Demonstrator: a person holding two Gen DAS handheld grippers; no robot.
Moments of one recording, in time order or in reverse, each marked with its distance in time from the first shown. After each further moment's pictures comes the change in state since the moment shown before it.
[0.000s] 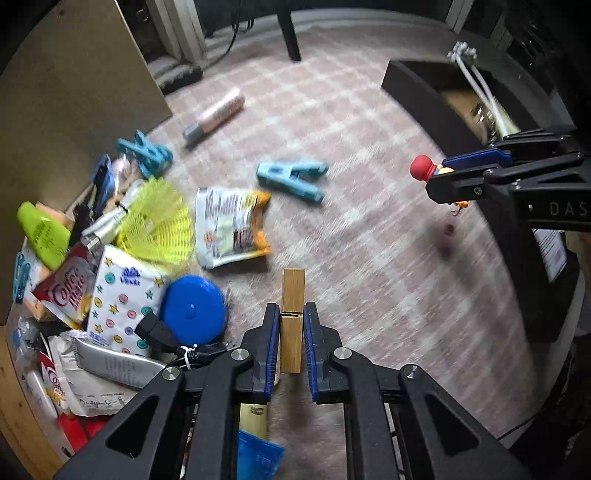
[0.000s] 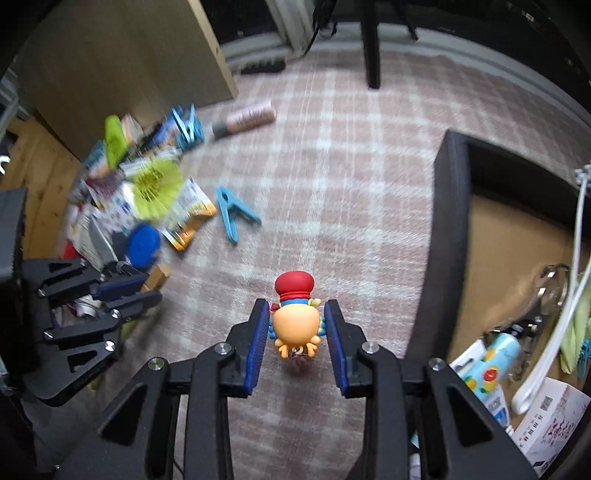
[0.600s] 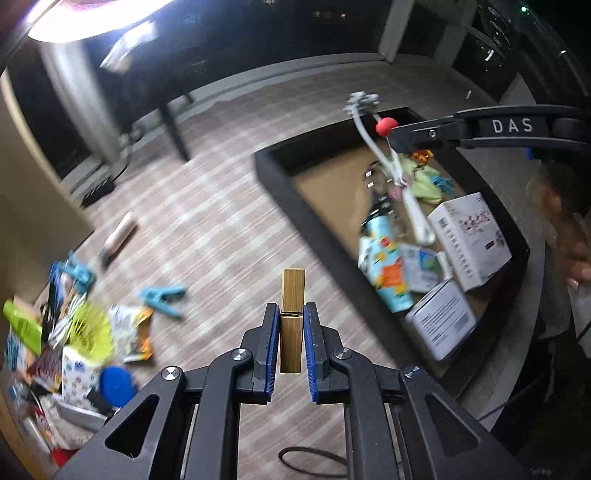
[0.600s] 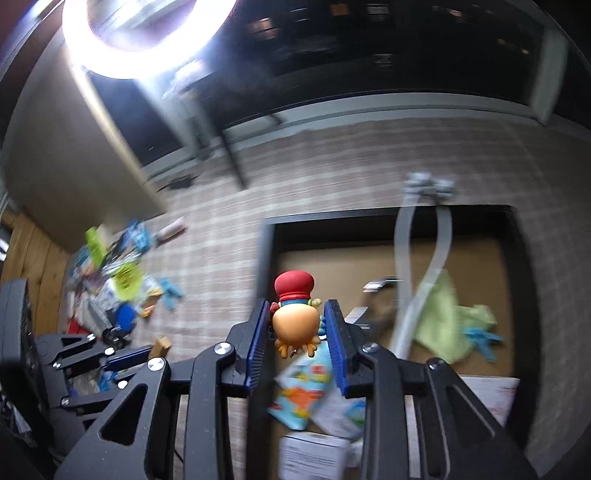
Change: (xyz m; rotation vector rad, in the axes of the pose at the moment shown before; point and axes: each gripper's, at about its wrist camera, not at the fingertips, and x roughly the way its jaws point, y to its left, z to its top) left arm -0.045 -0.108 0.063 0.105 -0.126 -0.119; right arm -0.115 -0.111 -0.017 0.233 -0.227 -0.128
